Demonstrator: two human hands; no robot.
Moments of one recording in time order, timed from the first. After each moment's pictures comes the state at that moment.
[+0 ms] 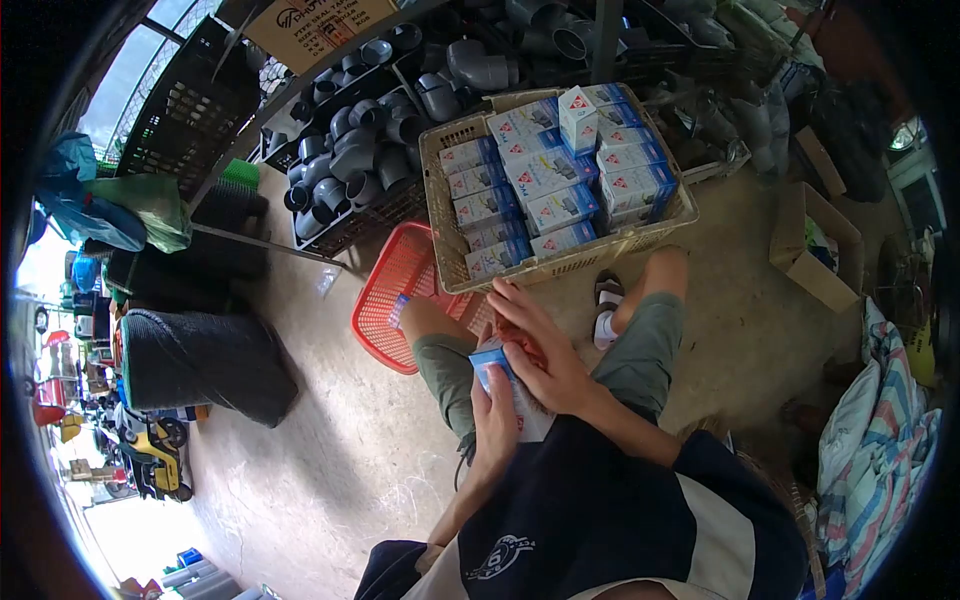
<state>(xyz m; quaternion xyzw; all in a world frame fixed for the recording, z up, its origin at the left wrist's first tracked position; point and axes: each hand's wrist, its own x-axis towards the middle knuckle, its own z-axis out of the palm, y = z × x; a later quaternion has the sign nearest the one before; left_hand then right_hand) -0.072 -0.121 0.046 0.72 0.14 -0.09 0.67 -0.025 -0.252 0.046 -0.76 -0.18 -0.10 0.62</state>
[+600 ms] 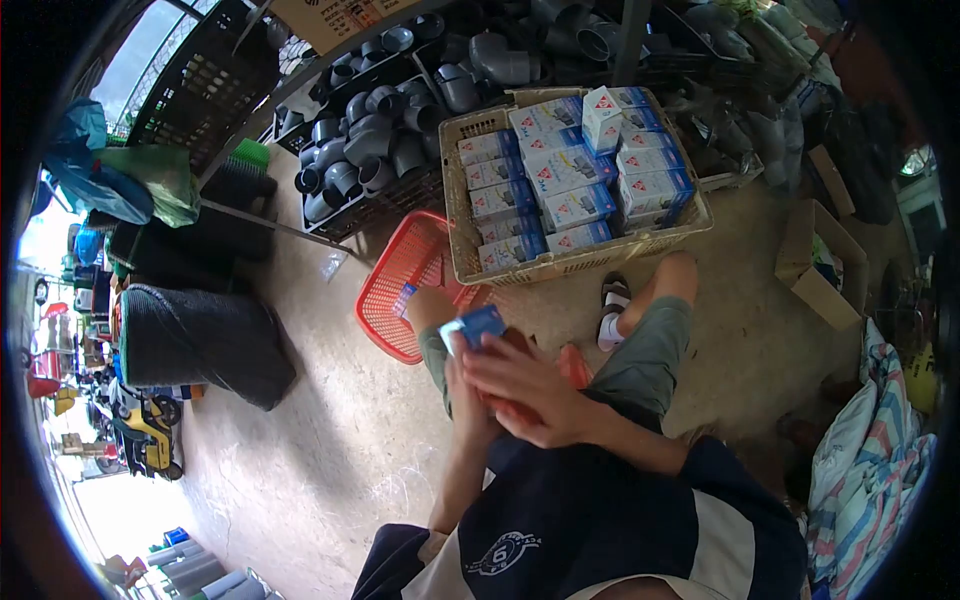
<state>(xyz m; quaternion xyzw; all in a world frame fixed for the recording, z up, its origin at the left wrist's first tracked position) -0.048 -0.079 0.008 0.50 0.22 -0.10 0.83 -0.049 -0.237 0.042 -0.76 -0.36 -0.04 0.53</state>
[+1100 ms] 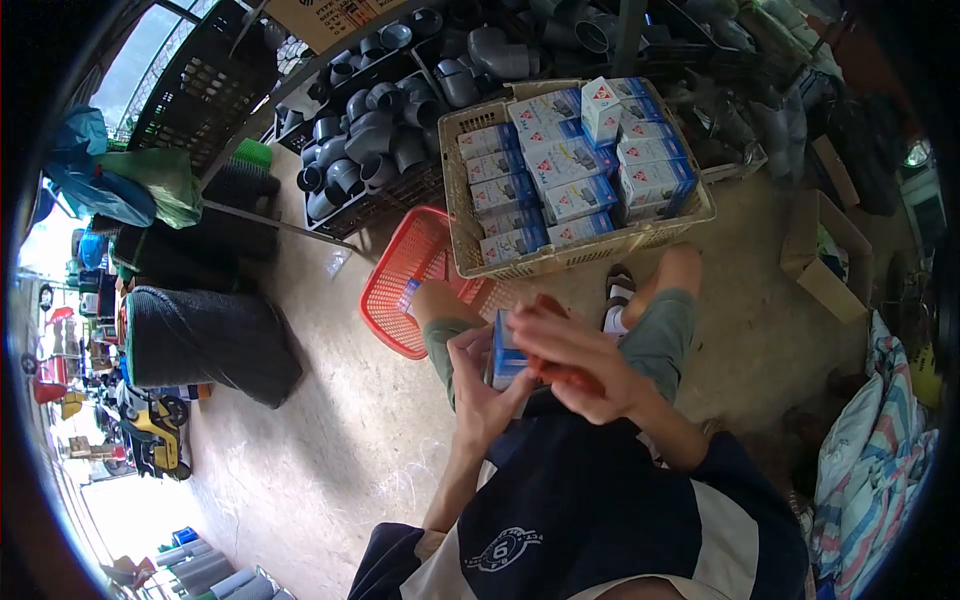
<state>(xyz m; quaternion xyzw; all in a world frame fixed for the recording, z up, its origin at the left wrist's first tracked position) -0.055 -0.091 0.055 0.76 -0.02 -0.04 0.65 -0.035 -0.286 0.079 -0.71 -0.32 -0.06 0.62</state>
